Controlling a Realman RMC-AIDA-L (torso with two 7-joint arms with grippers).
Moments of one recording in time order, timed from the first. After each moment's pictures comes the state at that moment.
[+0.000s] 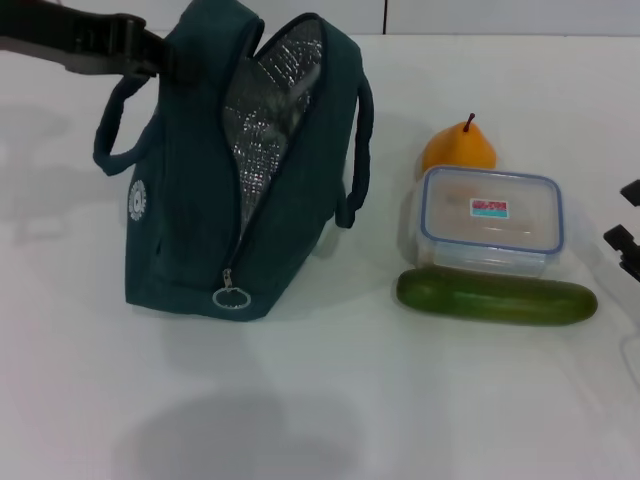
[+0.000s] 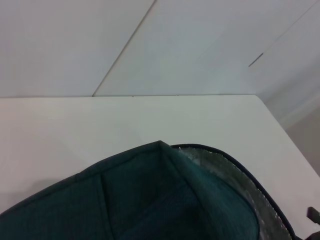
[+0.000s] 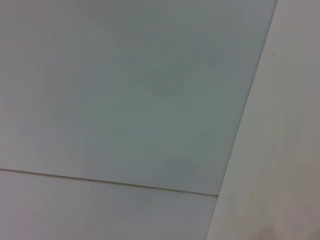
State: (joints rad) left arm -0.66 -1.97 0.72 1.31 2.20 1.82 -2.65; right arm 0.37 2.02 -0.92 0.06 -0.99 -1.45 1.77
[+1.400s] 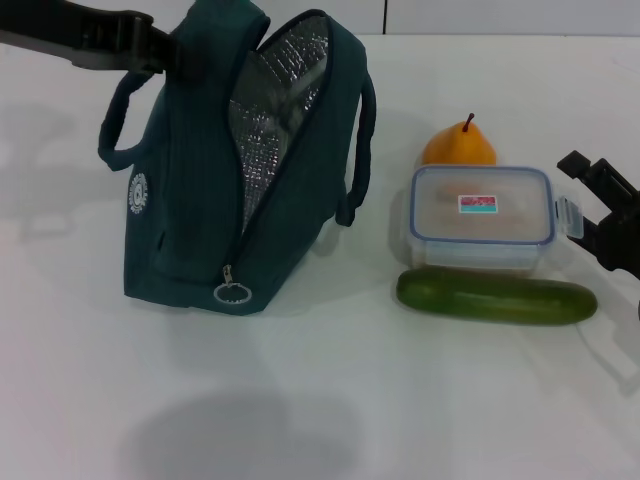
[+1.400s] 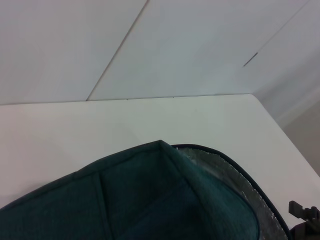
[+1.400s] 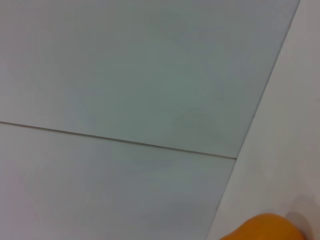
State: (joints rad) left arm -0.67 -1.97 0.72 1.31 2.21 1.82 -2.64; right arm 0.49 2.03 -0.91 0.07 -1.06 -1.40 1.78
